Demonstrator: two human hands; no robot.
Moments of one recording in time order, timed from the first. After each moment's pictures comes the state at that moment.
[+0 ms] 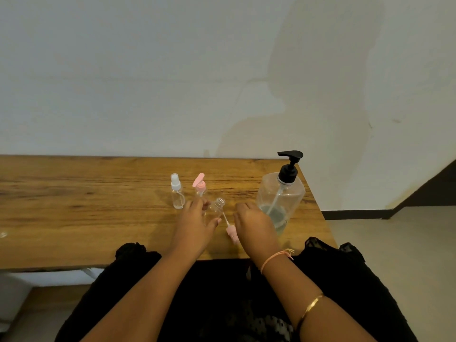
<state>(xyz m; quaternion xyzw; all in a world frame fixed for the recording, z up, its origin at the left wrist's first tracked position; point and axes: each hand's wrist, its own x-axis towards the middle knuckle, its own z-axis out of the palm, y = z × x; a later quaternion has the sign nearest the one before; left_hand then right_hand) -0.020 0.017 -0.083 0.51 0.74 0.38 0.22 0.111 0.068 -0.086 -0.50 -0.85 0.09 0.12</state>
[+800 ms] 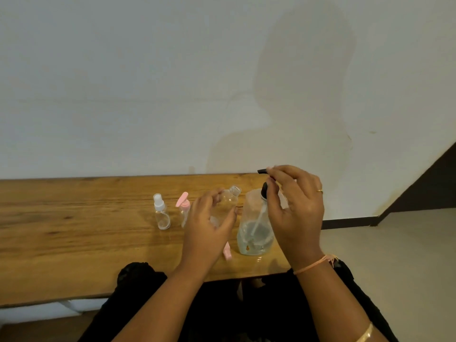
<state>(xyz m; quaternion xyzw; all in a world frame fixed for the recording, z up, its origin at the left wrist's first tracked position) 0.025 0.037 -0.052 0.52 0.62 0.55 0.20 0.165 0.078 -0.002 -0.39 -0.72 -0.10 0.57</state>
